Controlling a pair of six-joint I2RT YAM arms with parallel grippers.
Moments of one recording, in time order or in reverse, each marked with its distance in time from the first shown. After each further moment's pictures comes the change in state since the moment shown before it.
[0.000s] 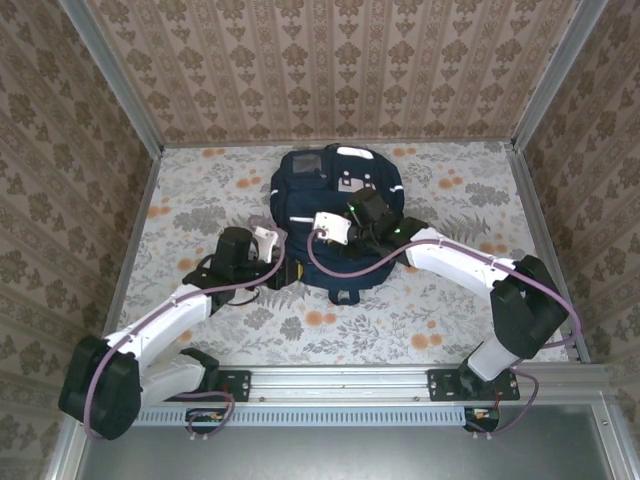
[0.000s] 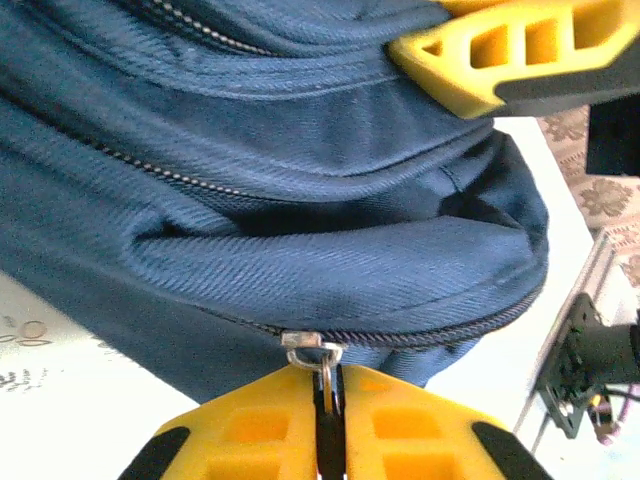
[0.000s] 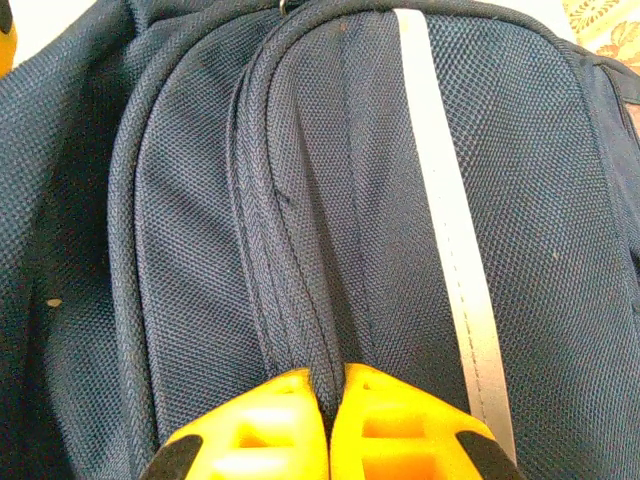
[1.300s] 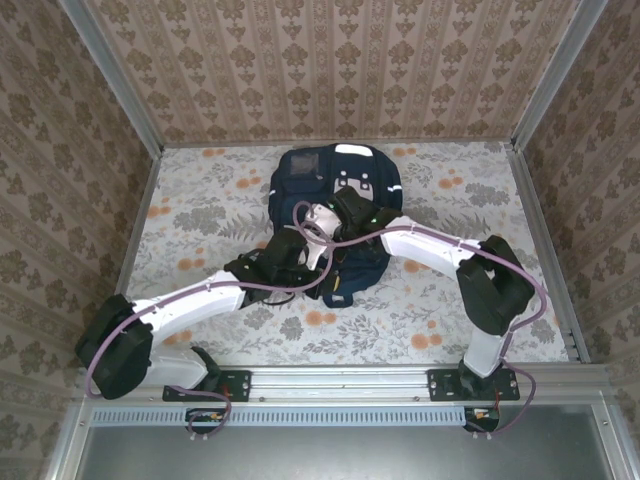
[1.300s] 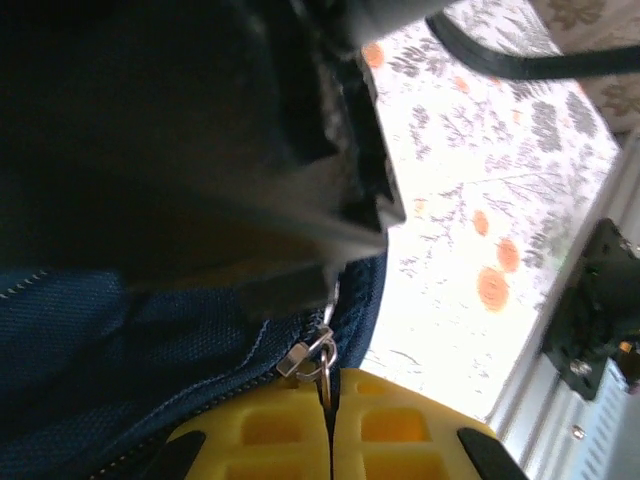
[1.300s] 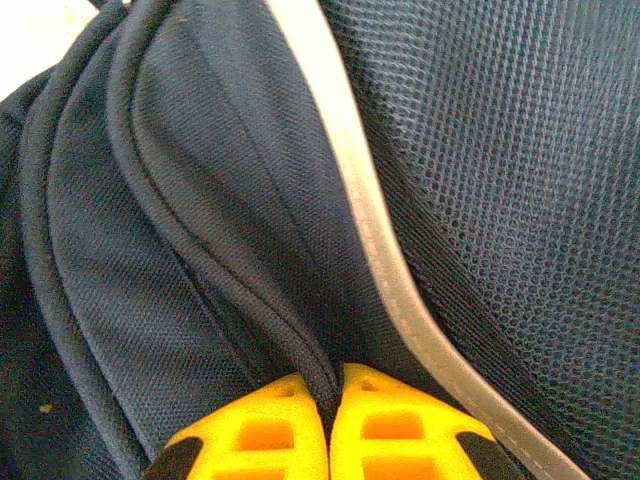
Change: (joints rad) left arm -0.348 0.206 0.188 -0.037 -0.242 0.000; right arm 0.034 0.231 0.190 -0.137 -0.044 0.524
